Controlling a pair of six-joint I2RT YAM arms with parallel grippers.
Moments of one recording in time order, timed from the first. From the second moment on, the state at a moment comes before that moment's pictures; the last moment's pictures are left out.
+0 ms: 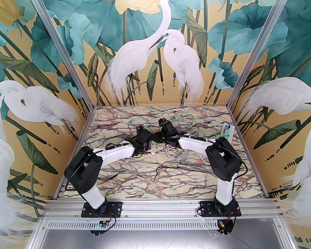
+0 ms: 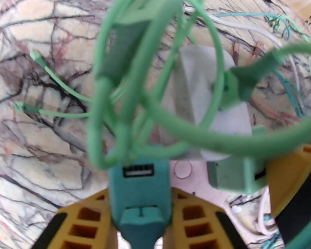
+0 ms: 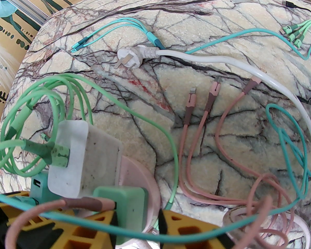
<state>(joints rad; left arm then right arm) -0.71 1.72 1.06 -0.38 -0.46 -0.70 0.67 1.91 1.23 -0.10 -0.10 0.54</state>
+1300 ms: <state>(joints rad) -0.69 1.75 1.13 -0.51 -0.46 -0.71 0.70 1.95 1.29 -0.13 -0.07 0.52</state>
